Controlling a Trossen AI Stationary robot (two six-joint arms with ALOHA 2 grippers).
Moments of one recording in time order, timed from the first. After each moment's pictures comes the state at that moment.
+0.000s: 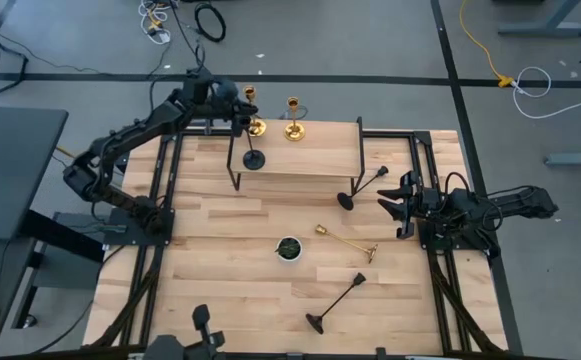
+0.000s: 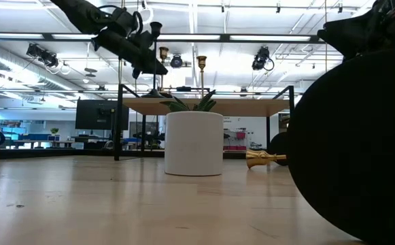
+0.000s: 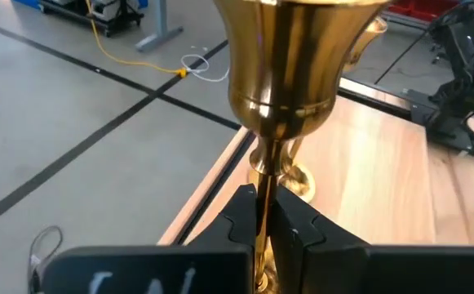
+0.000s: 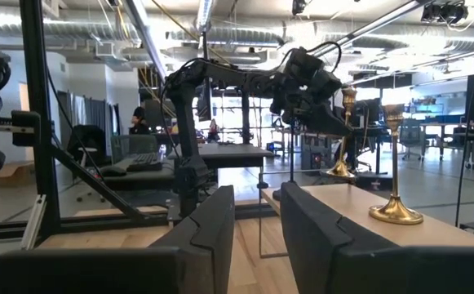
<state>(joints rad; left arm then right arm) 0.89 1.43 1.10 -0.08 0.47 0.09 0.17 0.17 0.02 0.43 0.32 -0.09</state>
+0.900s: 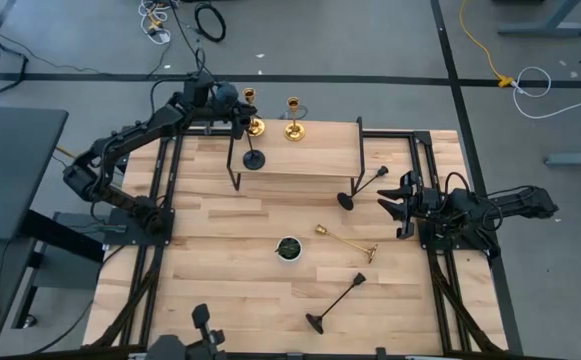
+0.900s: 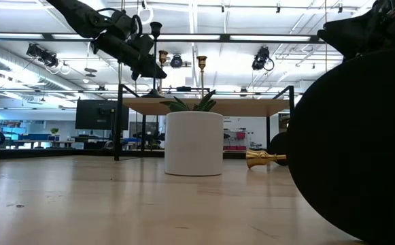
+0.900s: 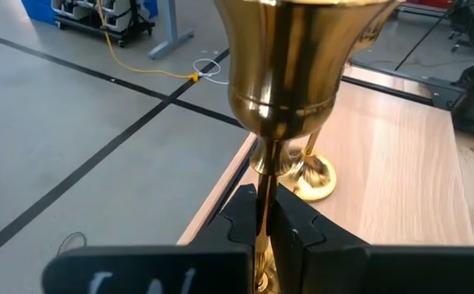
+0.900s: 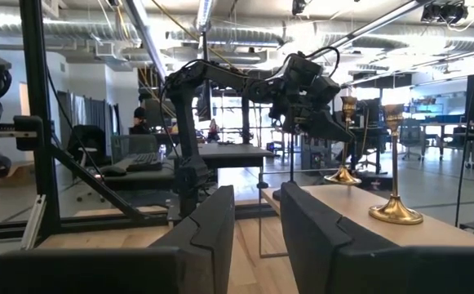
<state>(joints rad) 0.90 1.43 1.06 -0.03 0.44 0.15 0.17 0.17 0.02 0.43 0.32 -0.09</state>
